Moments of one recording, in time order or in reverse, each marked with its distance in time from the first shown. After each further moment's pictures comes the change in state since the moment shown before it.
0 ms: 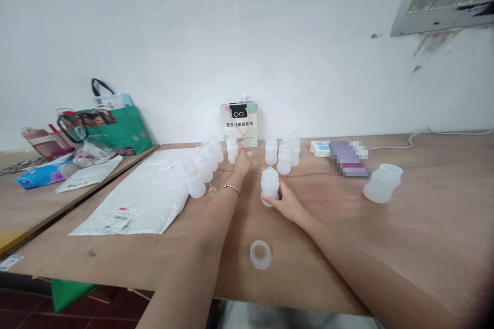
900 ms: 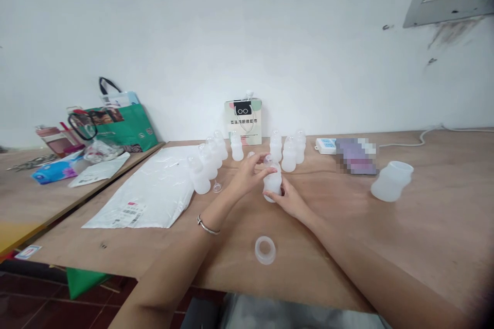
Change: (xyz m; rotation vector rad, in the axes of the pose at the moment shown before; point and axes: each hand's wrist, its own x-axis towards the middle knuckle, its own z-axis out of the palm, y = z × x) left_hand -0.094 0.076 -0.046 0.036 -0.239 0.440; right_hand 0.004 -0.002 0.007 -0.006 0.011 -0.035
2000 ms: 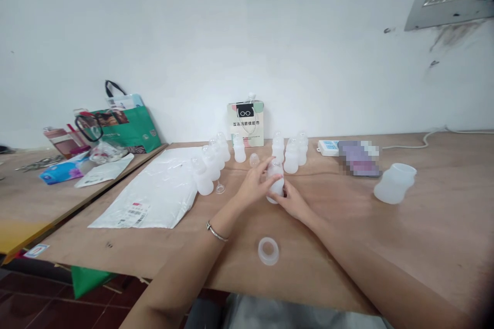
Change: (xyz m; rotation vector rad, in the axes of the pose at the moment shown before) left_hand -0.014 -0.002 0.012 0.051 -0.063 -0.042; right_hand 0.000 -0.001 0.000 -0.022 -0.027 0.000
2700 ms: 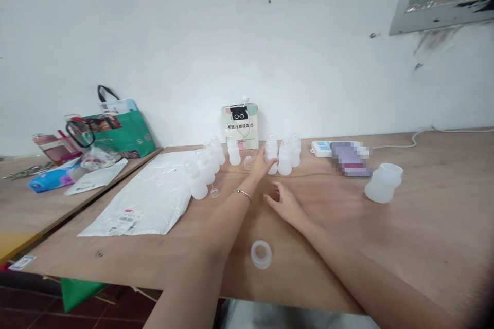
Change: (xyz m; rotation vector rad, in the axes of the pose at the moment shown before) left_hand 0.087 -0.073 0.057 0.001 0.191 -0.175; right_hand -0.007 -0.003 0.000 -0.282 0.088 0.039
